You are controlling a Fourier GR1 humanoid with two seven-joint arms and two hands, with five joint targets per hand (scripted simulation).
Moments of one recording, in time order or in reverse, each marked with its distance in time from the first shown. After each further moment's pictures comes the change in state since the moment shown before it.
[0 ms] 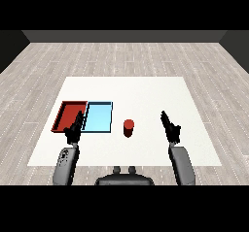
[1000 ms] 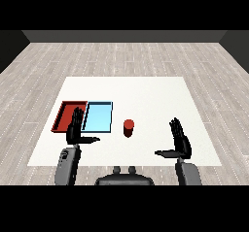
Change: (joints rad) left arm 0.003 -0.047 0.017 -0.047 0.074 -0.112 -0.404; right arm 0.265 0.024 -0.034 -0.261 -0.120 0.144 -0.355
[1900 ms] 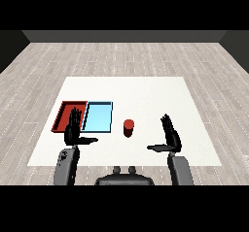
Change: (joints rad) left arm 0.011 0.002 0.025 0.004 0.029 -0.028 -0.042; right arm -0.105 0.065 0.038 0.105 0.064 -0.035 0.026
